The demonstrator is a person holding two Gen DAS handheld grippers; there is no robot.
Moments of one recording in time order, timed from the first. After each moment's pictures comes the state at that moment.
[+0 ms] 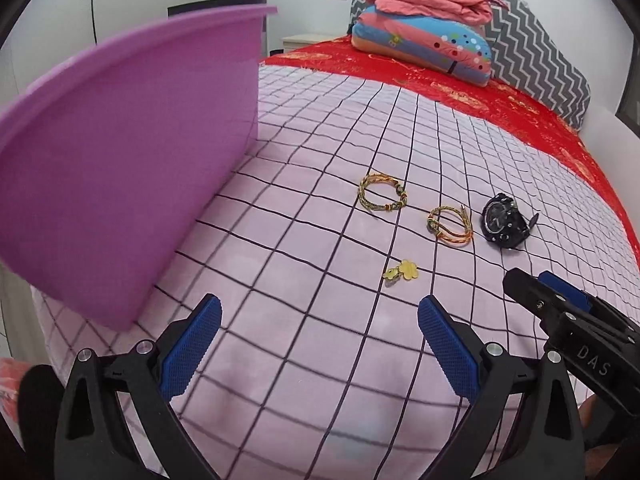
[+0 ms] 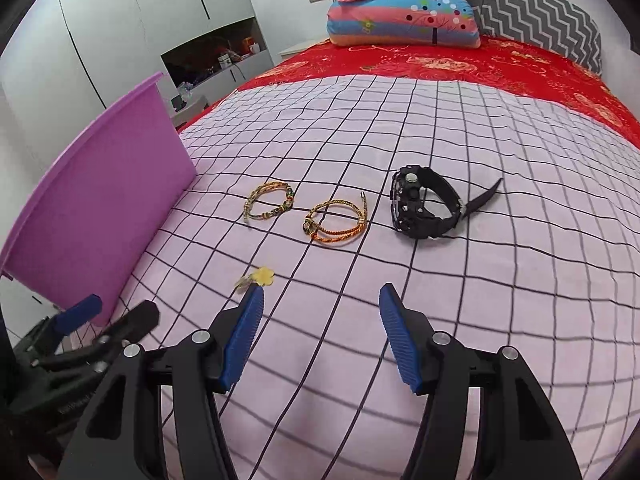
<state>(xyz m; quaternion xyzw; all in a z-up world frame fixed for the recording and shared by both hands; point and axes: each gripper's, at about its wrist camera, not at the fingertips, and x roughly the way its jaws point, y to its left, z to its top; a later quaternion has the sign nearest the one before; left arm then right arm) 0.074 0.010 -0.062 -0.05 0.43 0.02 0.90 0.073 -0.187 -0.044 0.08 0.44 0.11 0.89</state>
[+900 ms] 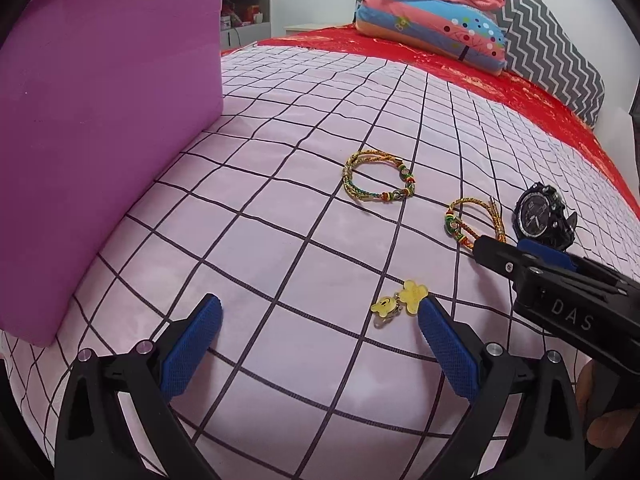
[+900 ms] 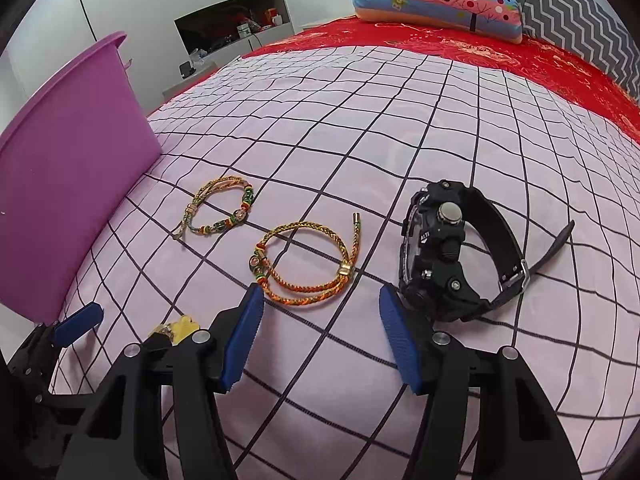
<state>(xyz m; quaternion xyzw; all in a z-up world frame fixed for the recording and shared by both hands) 0.125 -0.019 -0.116 -0.04 0.44 0.04 0.89 0.163 -0.186 -0.101 0.03 0.47 0.15 0.87</state>
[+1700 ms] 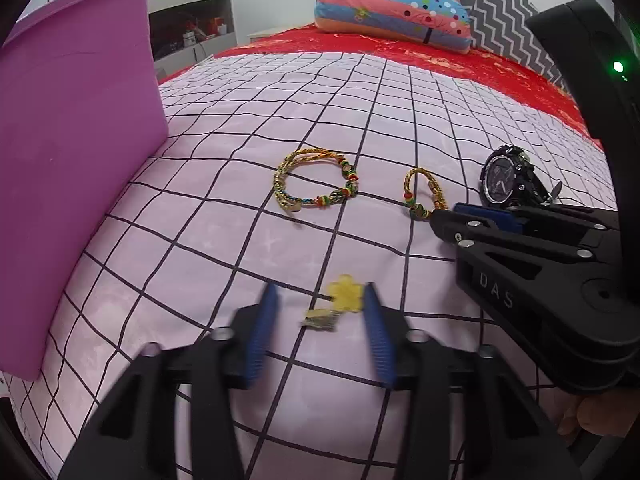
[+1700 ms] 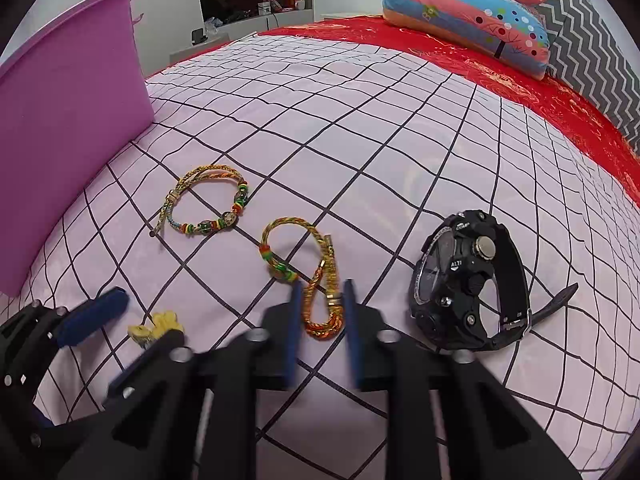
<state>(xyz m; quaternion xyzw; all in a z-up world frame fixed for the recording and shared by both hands) 0.140 -0.054 -0.123 0.01 0.44 -0.01 0.90 0.186 -0.165 -0.106 -0.07 0.47 0.15 0.87</state>
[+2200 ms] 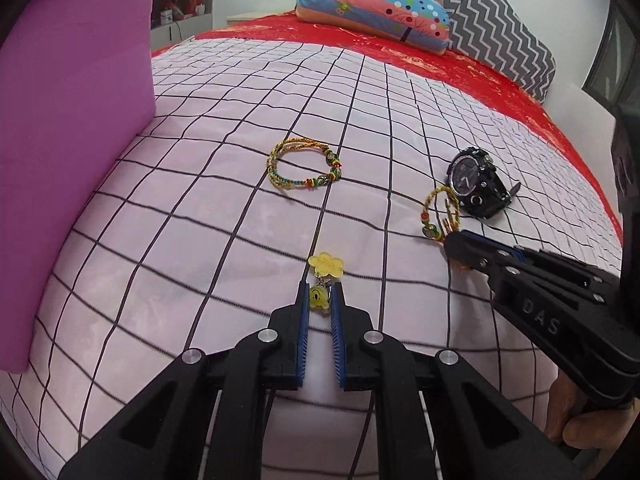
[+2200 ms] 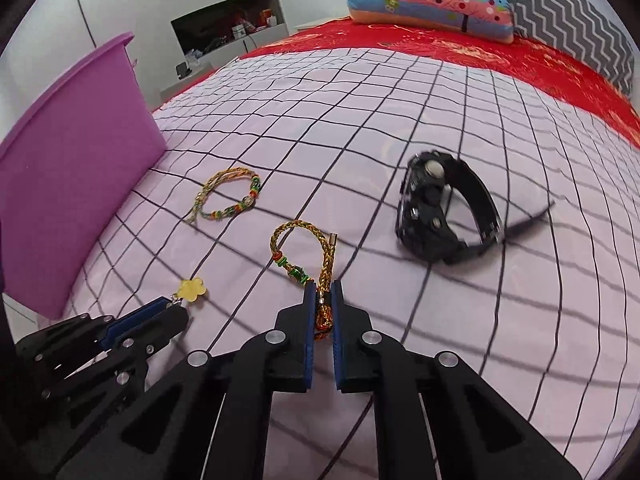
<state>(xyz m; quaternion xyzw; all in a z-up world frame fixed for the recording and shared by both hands) 0.123 -0.034 -0.110 -0.05 0.46 -0.08 0.88 0.133 -0.189 -0.089 0.04 0.47 0.13 0.87</state>
